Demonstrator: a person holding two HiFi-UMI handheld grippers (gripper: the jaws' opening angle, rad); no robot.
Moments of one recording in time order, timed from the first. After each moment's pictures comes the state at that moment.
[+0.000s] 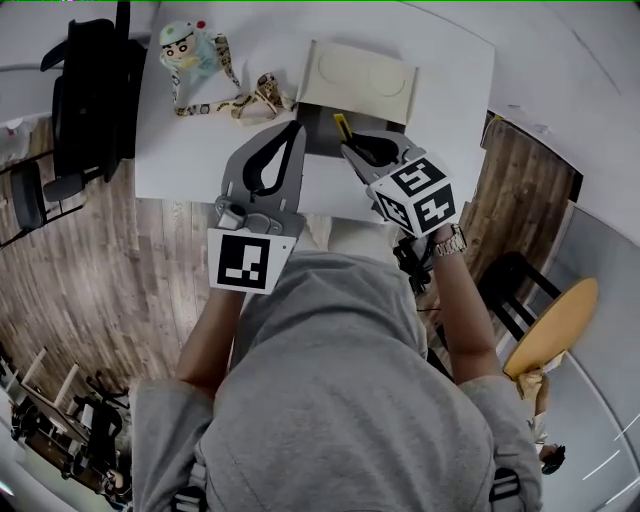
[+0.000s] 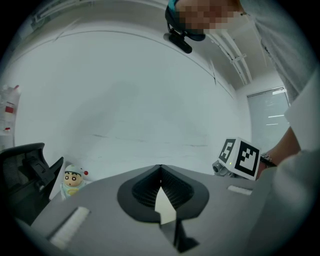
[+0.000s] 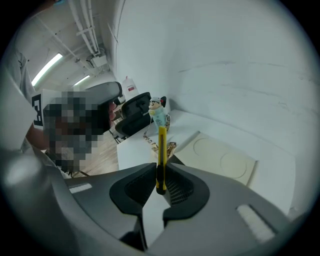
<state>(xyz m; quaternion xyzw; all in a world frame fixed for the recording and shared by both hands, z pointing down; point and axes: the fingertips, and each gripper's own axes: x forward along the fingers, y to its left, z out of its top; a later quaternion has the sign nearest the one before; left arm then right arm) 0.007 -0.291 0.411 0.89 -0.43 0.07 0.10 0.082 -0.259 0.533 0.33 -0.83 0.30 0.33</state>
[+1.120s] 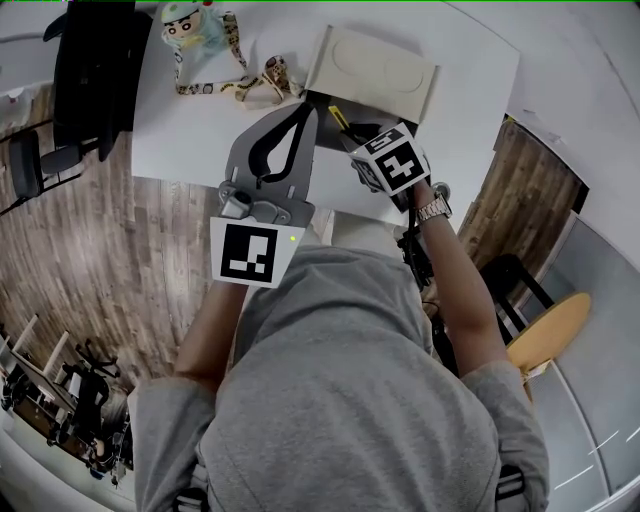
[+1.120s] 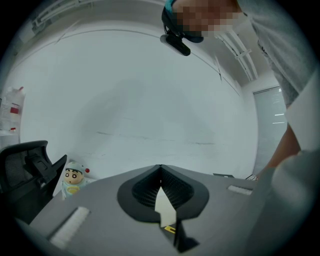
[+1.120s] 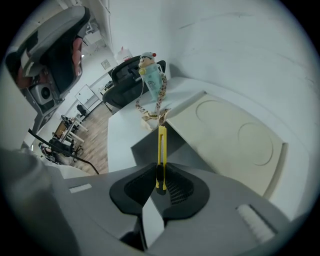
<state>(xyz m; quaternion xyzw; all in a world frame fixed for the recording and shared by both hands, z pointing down) 0.011 -0.310 0.423 0.88 -0.46 0.07 0.10 0.082 -0.258 0.647 0.26 -0.78 0.34 0.45</state>
